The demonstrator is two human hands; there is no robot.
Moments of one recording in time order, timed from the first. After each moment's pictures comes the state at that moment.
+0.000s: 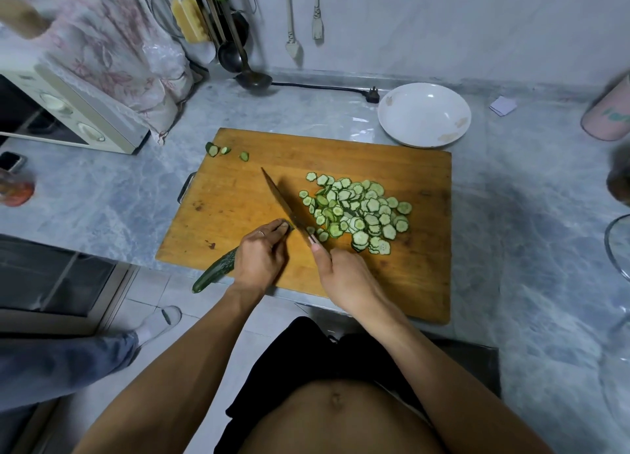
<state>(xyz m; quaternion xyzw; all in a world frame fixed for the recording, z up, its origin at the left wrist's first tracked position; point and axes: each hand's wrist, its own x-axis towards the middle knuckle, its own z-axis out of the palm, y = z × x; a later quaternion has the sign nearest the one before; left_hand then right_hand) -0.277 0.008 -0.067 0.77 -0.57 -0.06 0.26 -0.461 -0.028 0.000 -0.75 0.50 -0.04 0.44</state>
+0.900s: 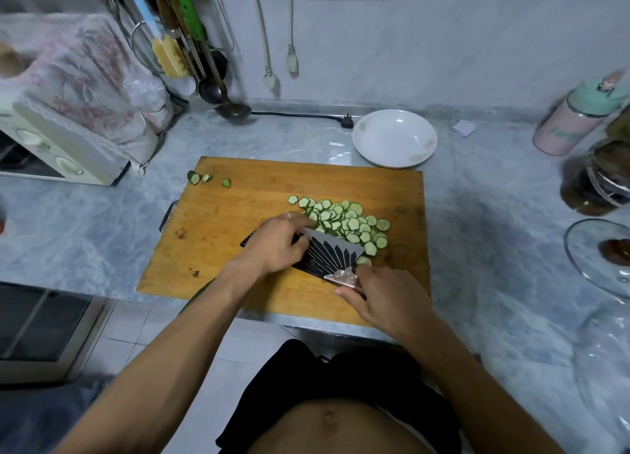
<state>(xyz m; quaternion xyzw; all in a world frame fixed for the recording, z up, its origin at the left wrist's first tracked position) -0.298 -0.060 0.002 0.68 -0.69 -0.21 0.11 -0.540 -0.044 0.016 -0.91 0.41 -0.01 0.11</state>
